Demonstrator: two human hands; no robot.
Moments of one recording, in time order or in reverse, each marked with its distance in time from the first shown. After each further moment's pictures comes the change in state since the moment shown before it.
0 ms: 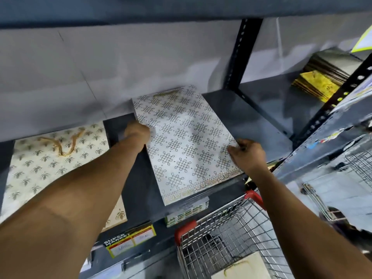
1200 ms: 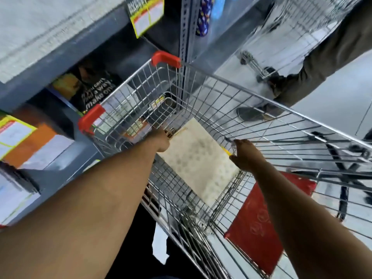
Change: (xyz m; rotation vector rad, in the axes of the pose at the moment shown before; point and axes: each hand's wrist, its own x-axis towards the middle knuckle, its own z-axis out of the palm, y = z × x) left_hand -0.322 -0.125 0.277 0.882 -0.837 0.395; right_hand -0.306 0.365 -0.041 -0.511 -0.466 0.463
